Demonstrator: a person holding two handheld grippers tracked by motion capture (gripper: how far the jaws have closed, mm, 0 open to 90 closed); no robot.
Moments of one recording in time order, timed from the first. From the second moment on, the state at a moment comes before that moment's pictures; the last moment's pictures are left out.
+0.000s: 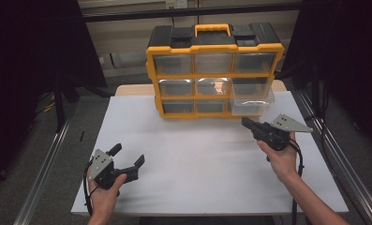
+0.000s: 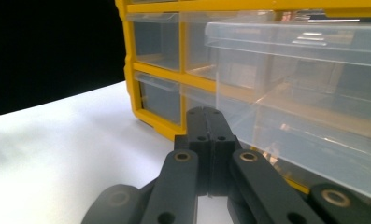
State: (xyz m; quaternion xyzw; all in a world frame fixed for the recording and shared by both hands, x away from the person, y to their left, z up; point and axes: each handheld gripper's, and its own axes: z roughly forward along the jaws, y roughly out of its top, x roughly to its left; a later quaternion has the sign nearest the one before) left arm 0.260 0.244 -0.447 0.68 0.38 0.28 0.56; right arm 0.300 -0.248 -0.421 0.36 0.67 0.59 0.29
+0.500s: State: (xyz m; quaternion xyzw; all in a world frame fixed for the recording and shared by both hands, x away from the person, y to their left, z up) left arm 0.261 0.248 -0.447 0.67 0.38 0.28 0.57; right arm 0.315 -0.251 -0.419 0.37 0.66 0.58 0.30
